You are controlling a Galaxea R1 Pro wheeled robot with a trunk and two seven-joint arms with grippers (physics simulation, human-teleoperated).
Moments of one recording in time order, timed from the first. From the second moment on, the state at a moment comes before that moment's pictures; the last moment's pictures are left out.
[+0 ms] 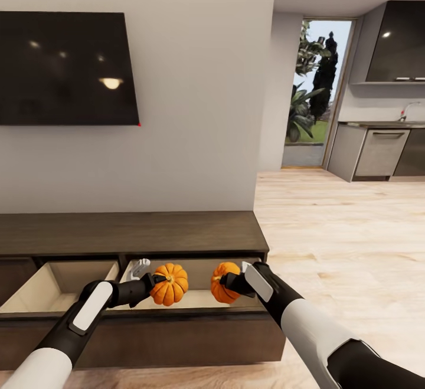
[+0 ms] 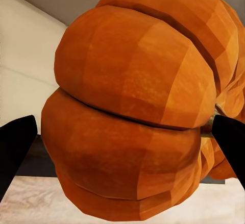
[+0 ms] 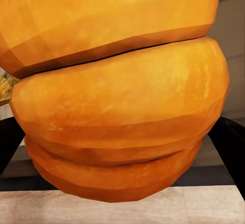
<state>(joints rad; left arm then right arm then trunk) -0.55 0.16 -0.10 -0.88 1.03 0.77 0.06 -0.83 0.13 0.41 -0.44 -0.89 0.58 -0.32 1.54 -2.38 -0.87</state>
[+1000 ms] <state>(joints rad) -0.55 0.16 -0.10 -0.85 1.02 0.73 0.06 -0.83 0.13 0.42 -0.44 -0.89 0.58 -0.32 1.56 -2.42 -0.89</state>
